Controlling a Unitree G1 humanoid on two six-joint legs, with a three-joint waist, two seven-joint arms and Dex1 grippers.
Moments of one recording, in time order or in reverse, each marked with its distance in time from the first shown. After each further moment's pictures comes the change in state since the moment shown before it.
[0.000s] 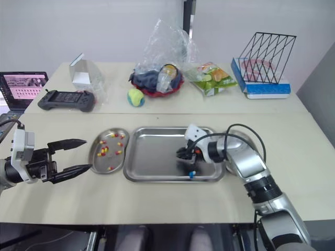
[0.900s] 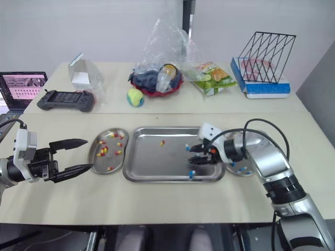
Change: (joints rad) left arm -0.018 0.000 -0.021 0.024 0.014 -0.015 -0.009; right arm 0.030 -0.148 -0.027 -0.036 0.024 -0.011 0.113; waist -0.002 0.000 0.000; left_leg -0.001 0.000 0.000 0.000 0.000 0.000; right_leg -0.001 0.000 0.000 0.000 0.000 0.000
